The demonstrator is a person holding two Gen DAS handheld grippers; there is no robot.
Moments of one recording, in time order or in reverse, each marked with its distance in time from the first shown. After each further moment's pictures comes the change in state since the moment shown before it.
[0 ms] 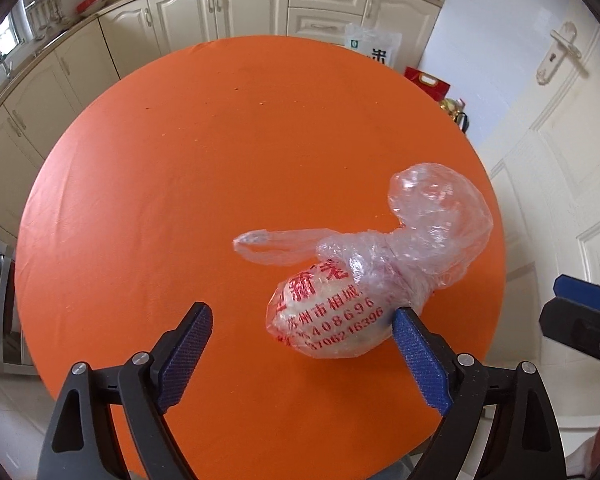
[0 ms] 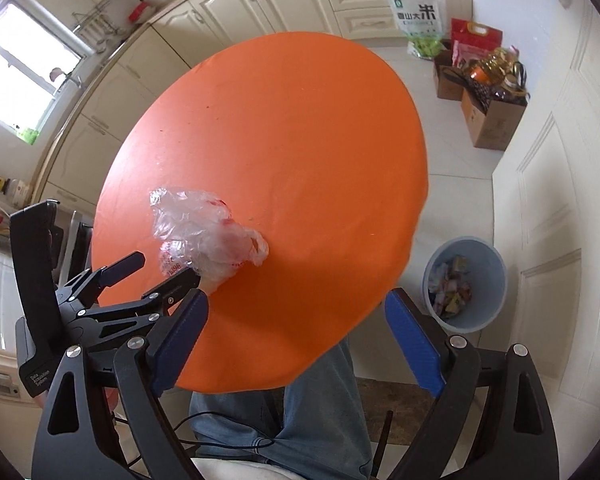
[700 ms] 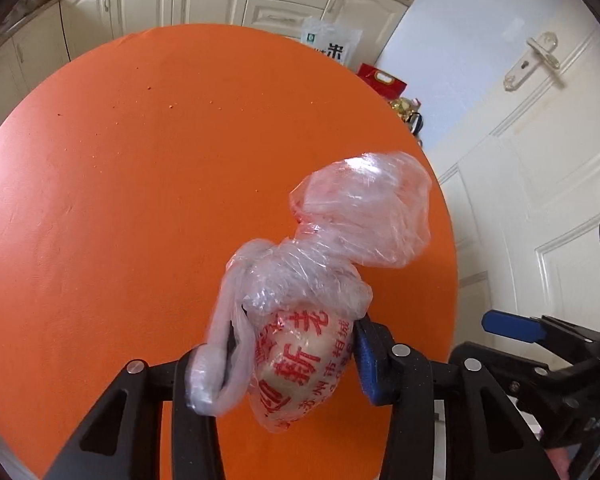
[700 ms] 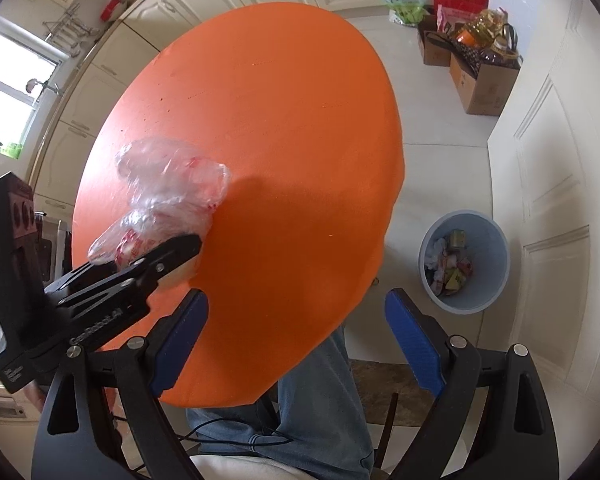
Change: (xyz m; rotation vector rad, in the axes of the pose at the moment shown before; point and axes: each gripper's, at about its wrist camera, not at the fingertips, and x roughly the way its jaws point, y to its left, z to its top) left arm 0.046 0.019 0.053 0.000 0.029 -0.193; right arm 0.033 -0.037 0.012 0.087 0.084 -0.004
